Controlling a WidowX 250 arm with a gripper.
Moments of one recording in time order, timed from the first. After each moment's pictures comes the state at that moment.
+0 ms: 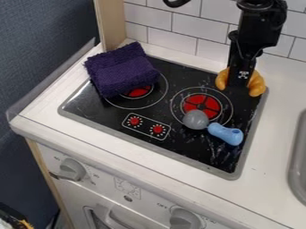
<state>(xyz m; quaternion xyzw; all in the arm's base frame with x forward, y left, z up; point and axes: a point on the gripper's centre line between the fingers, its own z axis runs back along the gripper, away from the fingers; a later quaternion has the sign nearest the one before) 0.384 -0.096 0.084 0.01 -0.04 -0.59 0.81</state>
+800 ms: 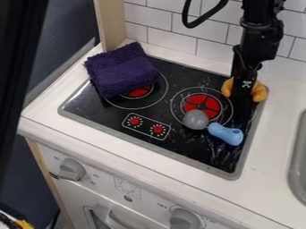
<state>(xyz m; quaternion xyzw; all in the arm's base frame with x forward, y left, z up) 0.408 -0.098 0.049 -0.02 -0.01 -0.59 0.81</state>
